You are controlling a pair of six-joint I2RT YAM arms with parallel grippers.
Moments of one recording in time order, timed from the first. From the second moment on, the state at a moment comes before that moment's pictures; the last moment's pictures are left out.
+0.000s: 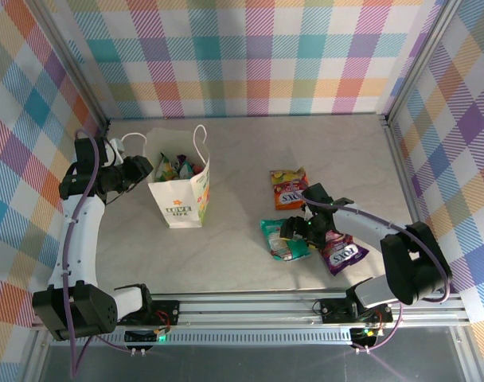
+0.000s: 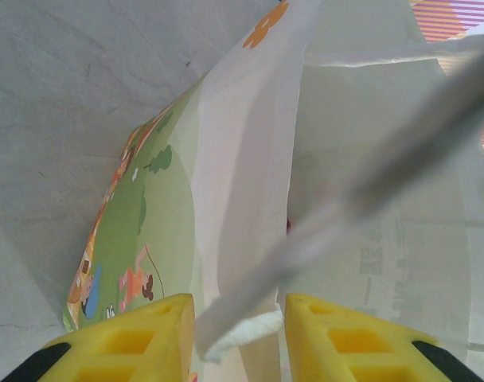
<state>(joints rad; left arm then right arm) 0.17 1.19 1.21 -0.82 0.43 -0.52 0.46 1.43 0.71 -0.60 -0.32 0.64</state>
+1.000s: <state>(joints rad) 0.17 1.18 1.21 -0.85 0.40 -0.50 0.51 1.46 0.71 -0.46 -0.45 0.81</state>
